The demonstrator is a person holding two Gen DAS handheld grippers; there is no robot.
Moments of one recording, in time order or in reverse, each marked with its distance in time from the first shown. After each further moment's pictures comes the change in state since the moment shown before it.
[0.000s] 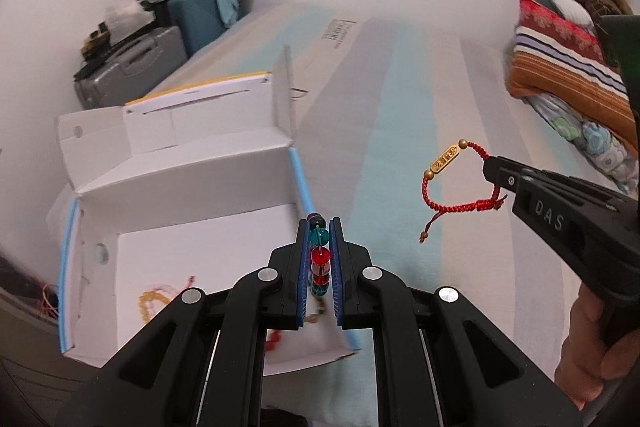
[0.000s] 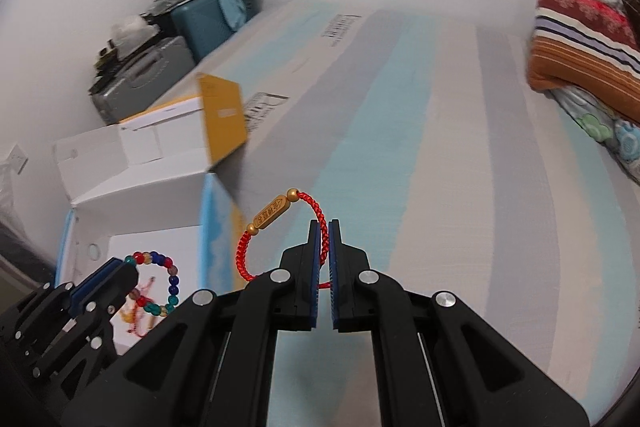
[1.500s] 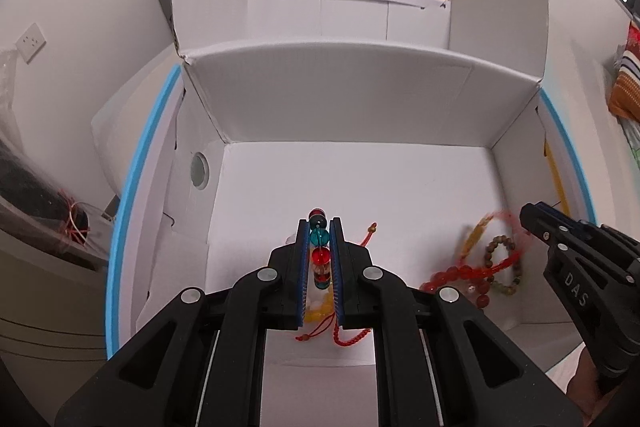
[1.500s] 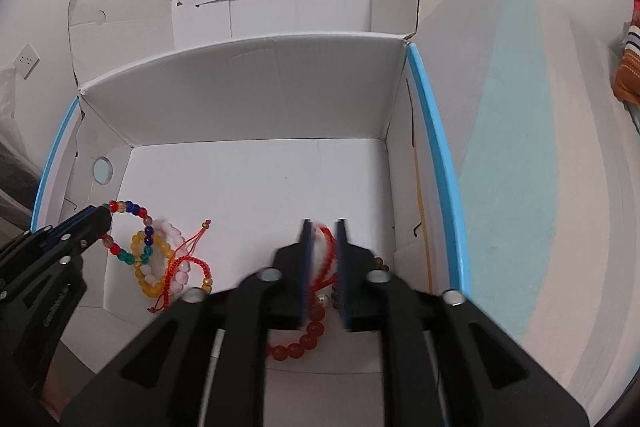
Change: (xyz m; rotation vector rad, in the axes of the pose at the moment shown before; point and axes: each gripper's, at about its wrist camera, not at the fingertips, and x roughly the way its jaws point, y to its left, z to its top) left arm 0.076 0.194 -0.064 -0.207 0.207 0.175; right arm 0.123 0.168 -0.065 -0.181 0.219 0.051
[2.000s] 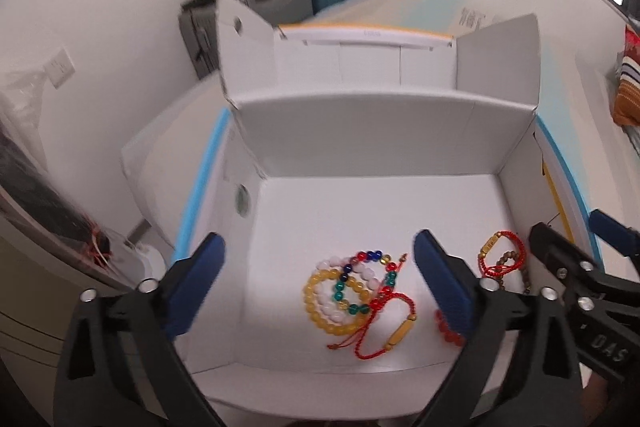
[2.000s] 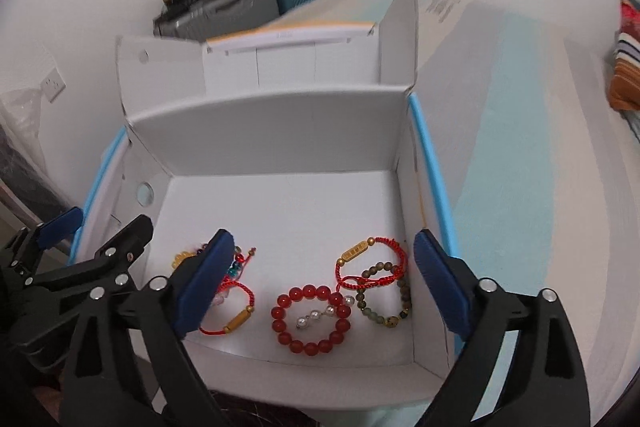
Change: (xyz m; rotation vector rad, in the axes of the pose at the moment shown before) left arm -0.043 0.012 -0.014 0.013 -0.182 0.077; right arm -0.058 0.008 -0.018 0.019 -0.185 0.050
